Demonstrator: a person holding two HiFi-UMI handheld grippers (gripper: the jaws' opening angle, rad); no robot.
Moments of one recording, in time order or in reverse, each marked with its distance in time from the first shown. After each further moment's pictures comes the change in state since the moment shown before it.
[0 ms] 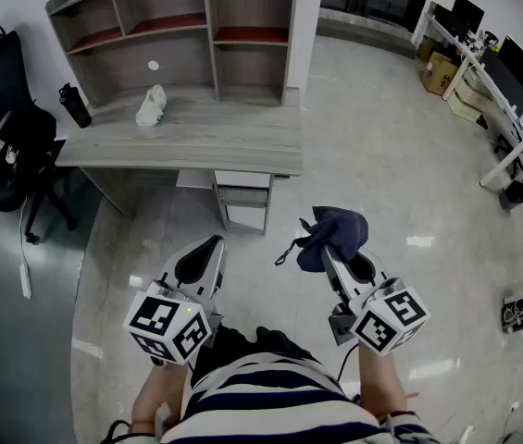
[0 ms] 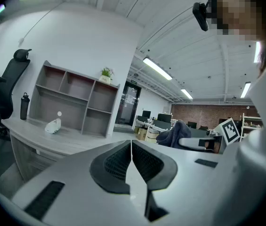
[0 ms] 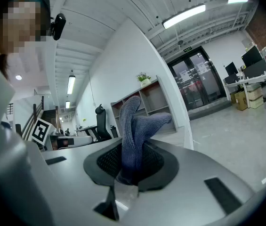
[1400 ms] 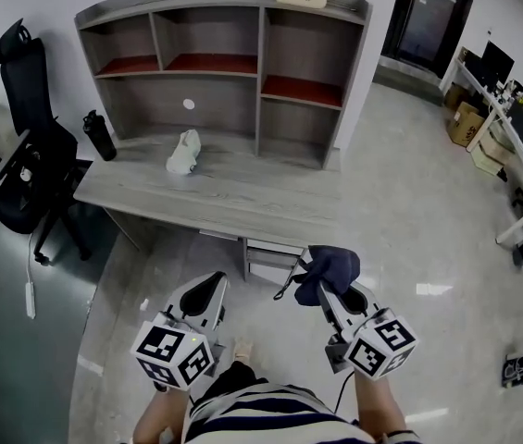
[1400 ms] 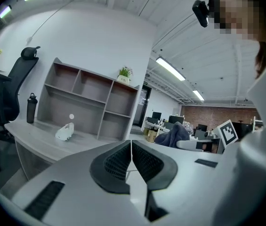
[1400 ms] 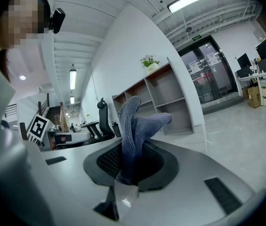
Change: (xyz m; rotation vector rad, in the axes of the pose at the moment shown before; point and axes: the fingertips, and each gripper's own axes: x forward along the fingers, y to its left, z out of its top) left arm 0.046 0.124 0.038 -0.039 0.000 0.086; right arm 0.156 -0.004 0.012 -0.013 0.076 0.079
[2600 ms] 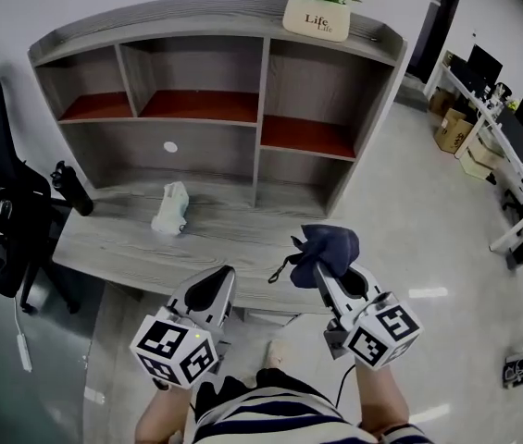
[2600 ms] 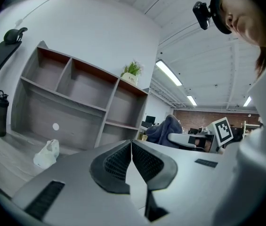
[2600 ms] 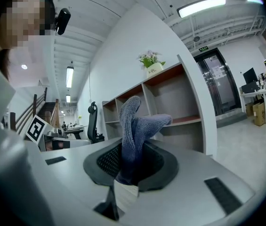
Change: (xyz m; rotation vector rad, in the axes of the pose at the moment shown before) left arm 0.148 0.102 0.085 0.001 -0.034 -0.150; right arm 0.174 -0.049 0.107 -0.118 -0.103 -0.047
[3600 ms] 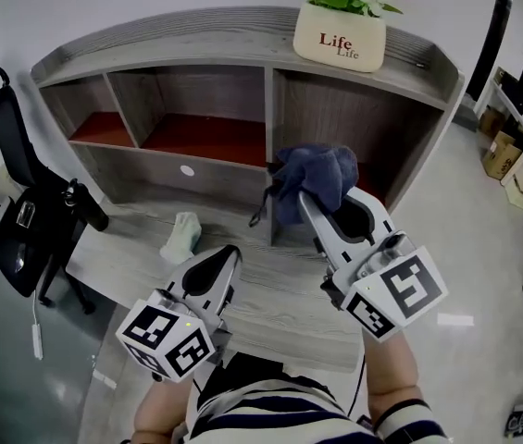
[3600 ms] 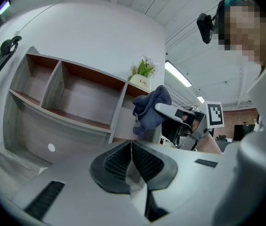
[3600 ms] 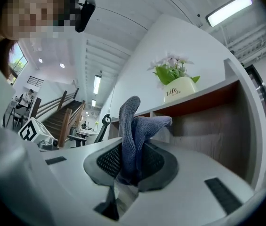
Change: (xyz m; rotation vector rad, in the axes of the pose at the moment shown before) left arm 0.110 0.043 0.088 0.036 -0.081 0.113; right arm 0.151 -0.031 0.163 -0.291 -0.218 0.292
